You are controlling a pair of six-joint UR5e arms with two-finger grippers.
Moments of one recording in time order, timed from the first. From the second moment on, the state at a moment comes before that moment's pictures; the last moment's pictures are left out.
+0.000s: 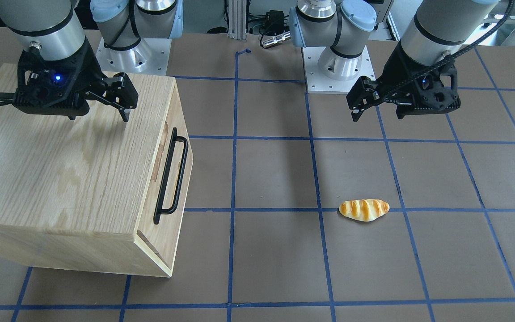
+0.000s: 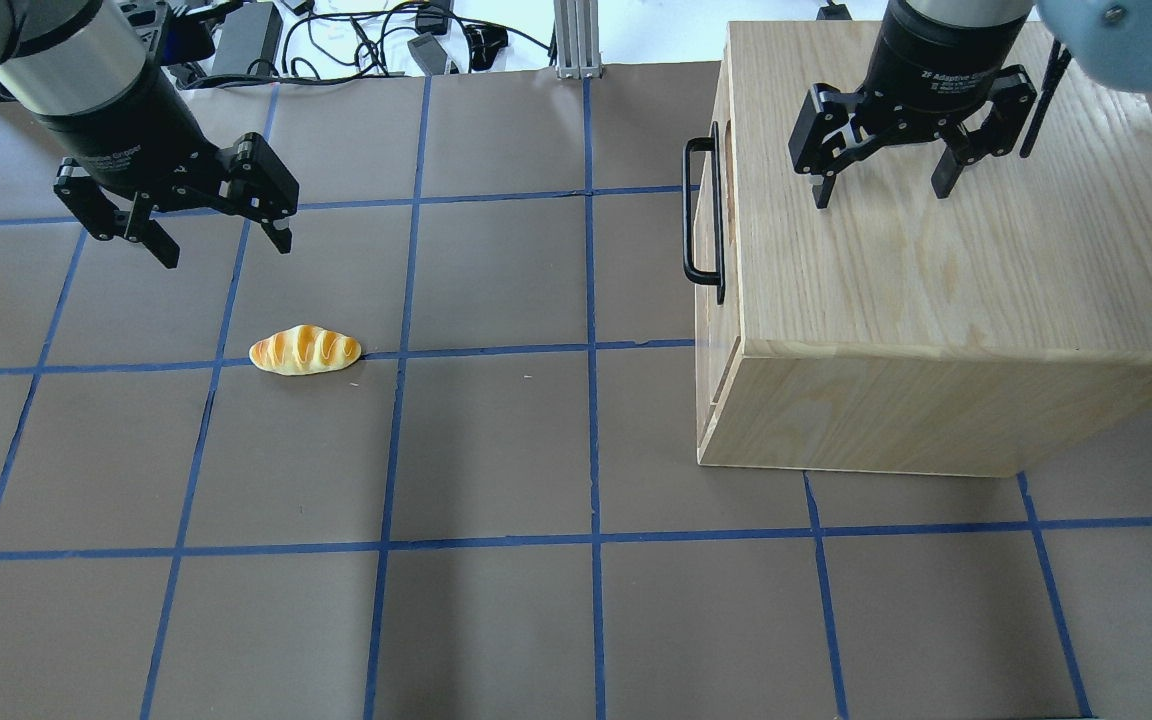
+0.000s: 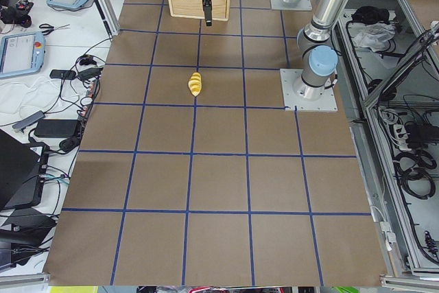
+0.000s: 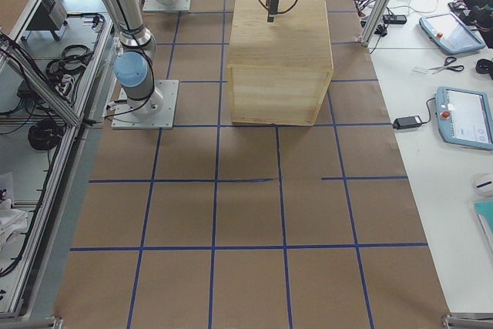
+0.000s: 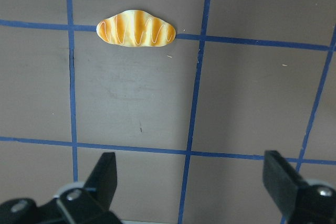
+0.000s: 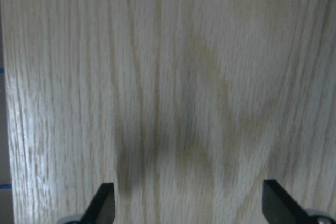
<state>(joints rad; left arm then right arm) -1.49 -1.58 -1.53 -1.66 1.57 -0.02 1.60 -1.49 1.43 -1.47 -1.61 0.02</state>
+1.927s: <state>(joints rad) -1.70 -1.70 -1.53 -1.37 1.39 -0.34 1.60 -1.49 1.43 -1.47 -1.61 0.02</state>
